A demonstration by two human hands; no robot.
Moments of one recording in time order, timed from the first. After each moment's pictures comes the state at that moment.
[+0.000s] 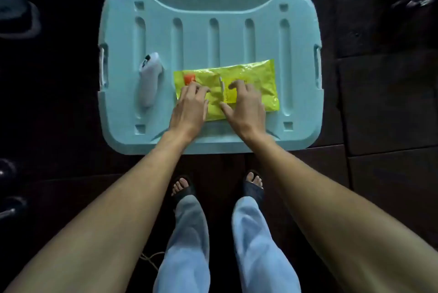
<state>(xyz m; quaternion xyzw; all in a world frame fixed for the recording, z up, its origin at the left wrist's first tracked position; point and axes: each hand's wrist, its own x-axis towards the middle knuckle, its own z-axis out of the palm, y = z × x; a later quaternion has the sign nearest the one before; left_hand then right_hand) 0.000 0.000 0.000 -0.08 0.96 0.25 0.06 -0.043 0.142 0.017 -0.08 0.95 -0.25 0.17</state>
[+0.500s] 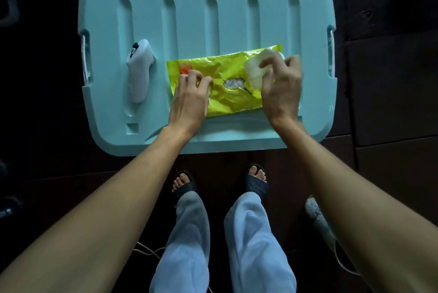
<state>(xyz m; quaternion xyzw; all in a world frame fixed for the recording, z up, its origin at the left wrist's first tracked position) -0.011 0.000 -0.037 -0.06 0.98 0.20 0.03 -0.084 0.180 -0.008 -0.01 0.95 -0.30 -0.02</state>
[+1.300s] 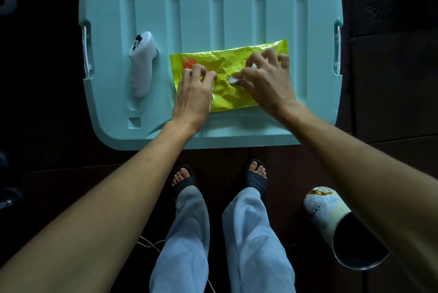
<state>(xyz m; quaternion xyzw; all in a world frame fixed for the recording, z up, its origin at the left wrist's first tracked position) -0.013 0.001 -0.036 -0.07 0.98 0.19 0.05 -0.100 0.171 -0.020 -0.32 0.94 -0.06 0.07</state>
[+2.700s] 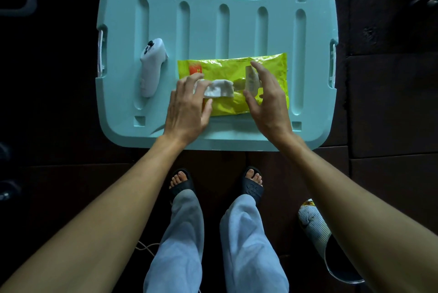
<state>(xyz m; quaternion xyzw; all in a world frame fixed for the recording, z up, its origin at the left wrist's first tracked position) 0.019 -0.011 -0.016 -0.07 0.98 0.21 -0.01 -0.059 0.175 0.000 -0.18 0.90 -0.38 0.07</state>
